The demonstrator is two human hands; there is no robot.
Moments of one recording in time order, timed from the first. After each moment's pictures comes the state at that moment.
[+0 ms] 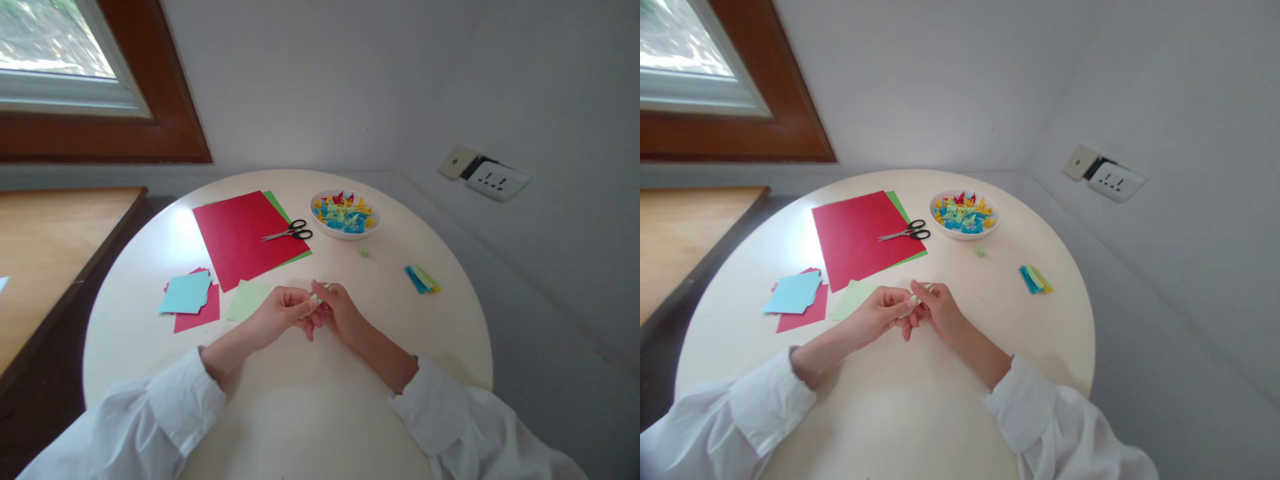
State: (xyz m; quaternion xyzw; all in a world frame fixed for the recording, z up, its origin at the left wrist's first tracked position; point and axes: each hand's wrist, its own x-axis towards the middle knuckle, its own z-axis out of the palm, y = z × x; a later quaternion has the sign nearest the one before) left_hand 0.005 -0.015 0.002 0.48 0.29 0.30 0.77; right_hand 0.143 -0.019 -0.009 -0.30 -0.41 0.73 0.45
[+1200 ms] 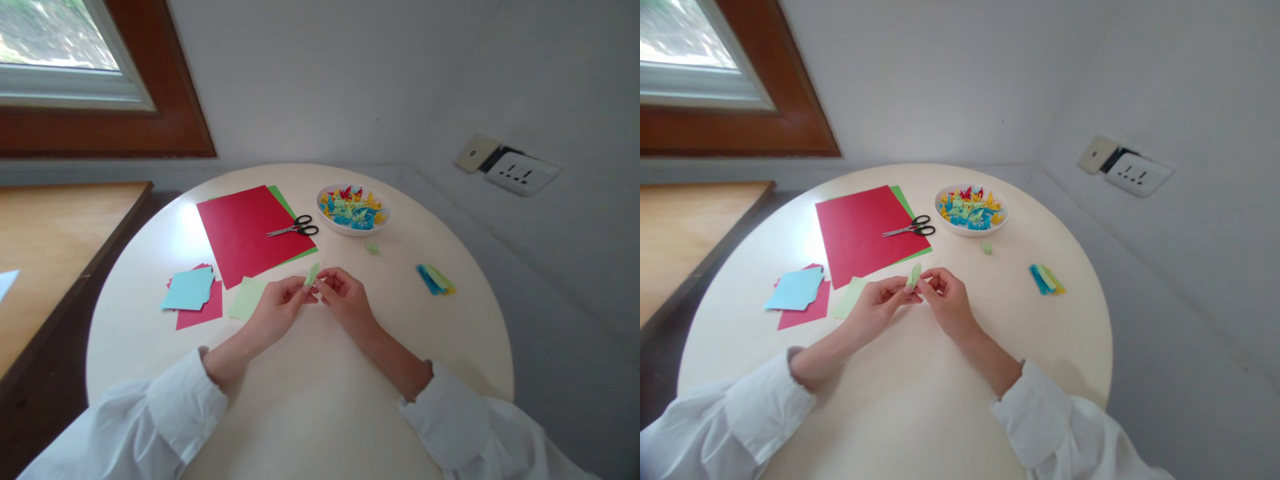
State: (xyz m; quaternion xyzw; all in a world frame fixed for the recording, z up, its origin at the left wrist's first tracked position) left_hand 0.007 -0.014 0.001 0.59 0.41 0.40 0.56; right_hand 0.147 -0.014 -0.010 -0.48 -0.49 0.51 0.52
